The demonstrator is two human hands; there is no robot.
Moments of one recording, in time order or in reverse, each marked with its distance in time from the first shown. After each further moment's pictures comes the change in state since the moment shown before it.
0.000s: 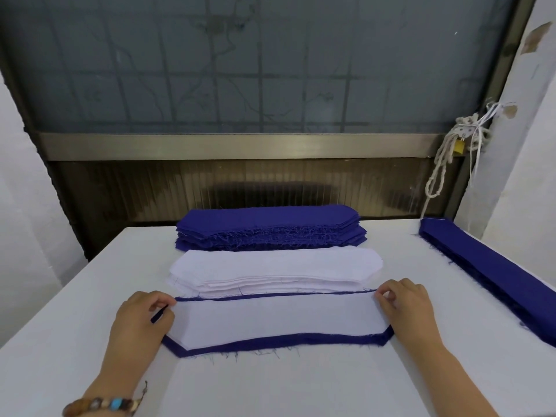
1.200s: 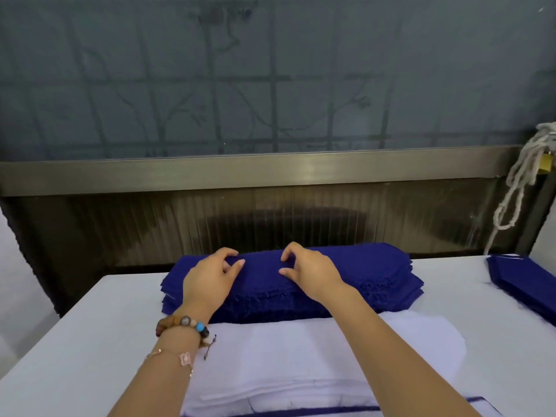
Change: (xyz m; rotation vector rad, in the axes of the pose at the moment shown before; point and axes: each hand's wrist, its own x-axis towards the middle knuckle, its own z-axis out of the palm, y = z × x) left_hand 0.212 0.073 0.109 0.173 -0.140 0.160; right_hand 0.186 -0.184 0.133 0.035 -0.419 -0.338
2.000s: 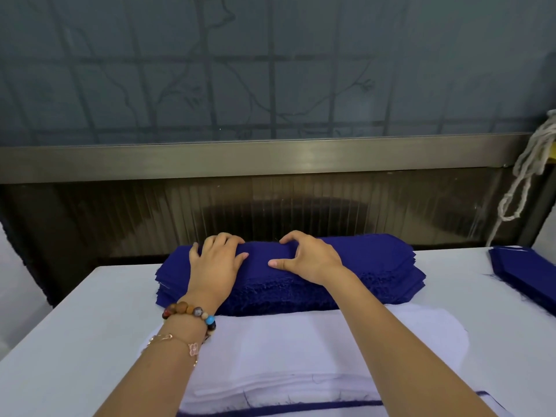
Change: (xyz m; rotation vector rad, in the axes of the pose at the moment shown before) left_hand 0.011 0.004 0.019 0.284 -0.015 0.084; right_hand 0.021 0.016 0.006 0.101 -0.003 0.103
